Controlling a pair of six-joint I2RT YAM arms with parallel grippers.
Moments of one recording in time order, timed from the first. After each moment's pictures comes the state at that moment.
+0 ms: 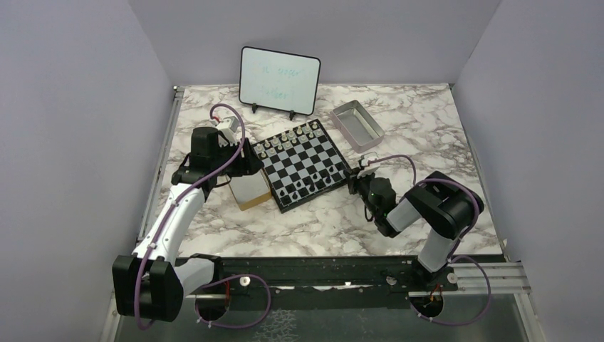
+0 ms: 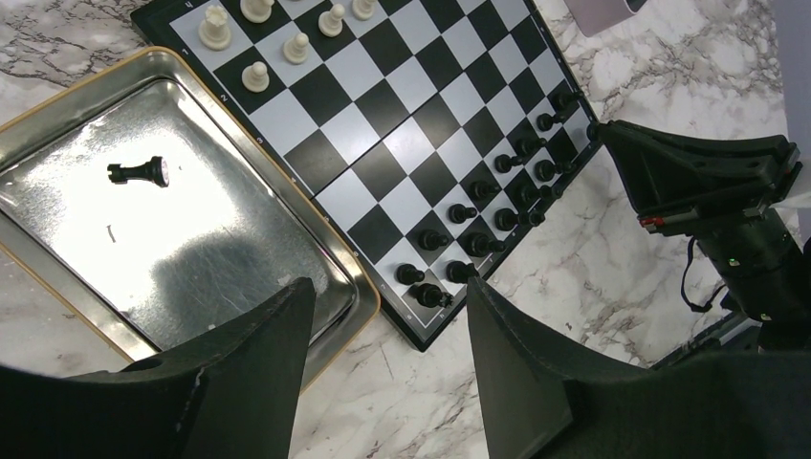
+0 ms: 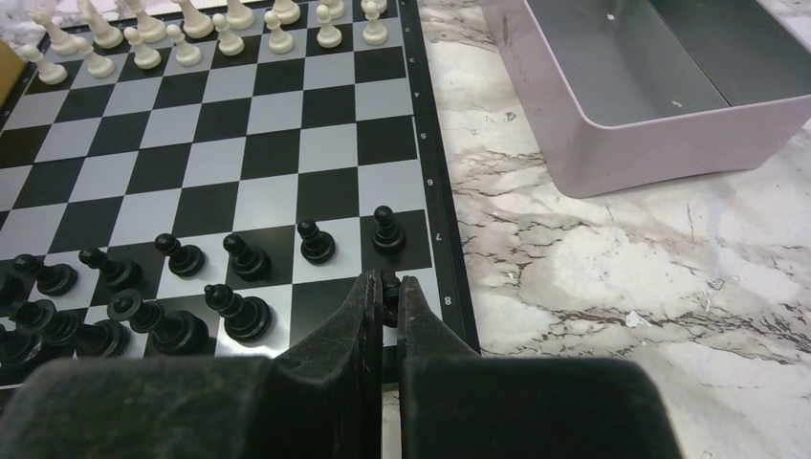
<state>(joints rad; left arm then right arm) -0.14 1.11 0.84 -0.36 0.42 -0.29 0.62 1.76 0.31 1.32 0.24 0.08</state>
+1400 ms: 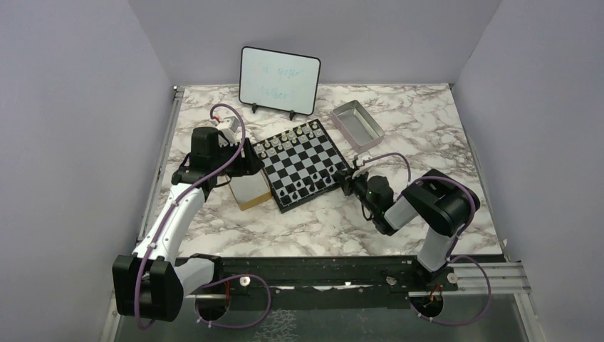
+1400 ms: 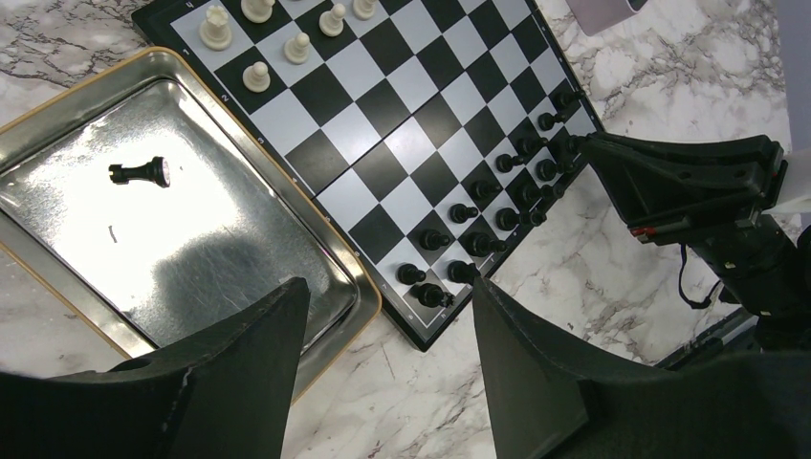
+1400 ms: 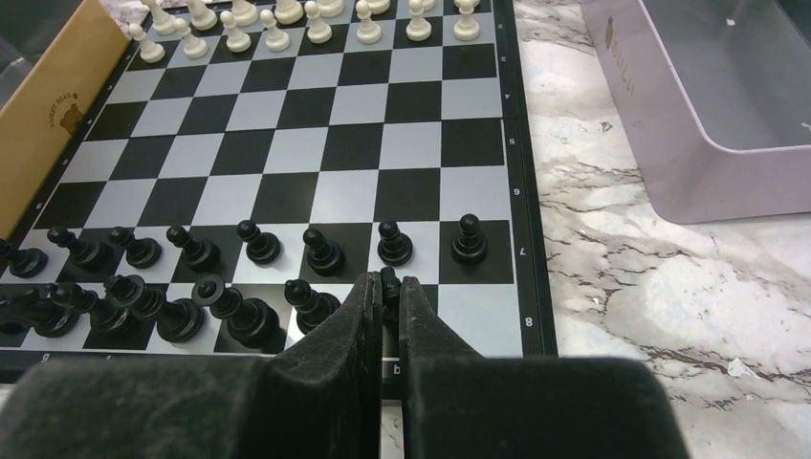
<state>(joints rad) -0.14 1.11 0.84 -0.36 0.42 -0.29 0.62 1.79 0.34 1.33 0.09 0.10</state>
